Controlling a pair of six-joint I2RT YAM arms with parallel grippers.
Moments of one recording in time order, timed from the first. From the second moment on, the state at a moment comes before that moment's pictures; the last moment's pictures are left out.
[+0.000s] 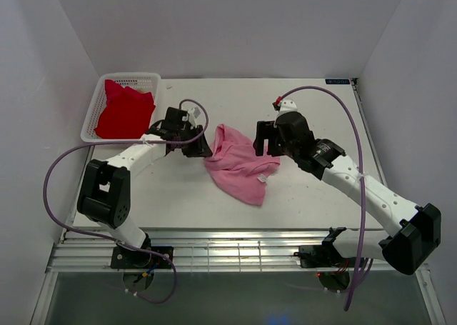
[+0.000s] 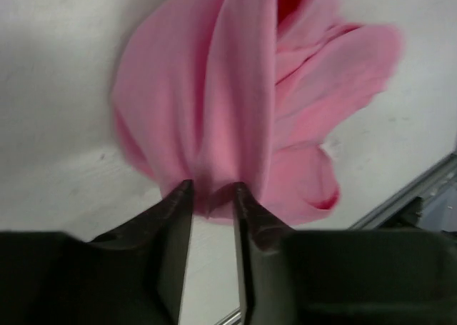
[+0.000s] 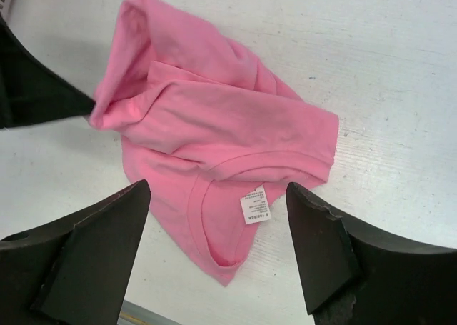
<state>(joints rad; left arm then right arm) -0.36 1.62 1.17 -0.34 0.42 -0.45 0.71 1.23 1.10 -0.48 0.19 0.39</state>
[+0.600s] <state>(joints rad) -0.46 1.71 1.29 -0.29 0.22 -0.49 0.61 1.55 1.00 -0.43 0.27 0.39</state>
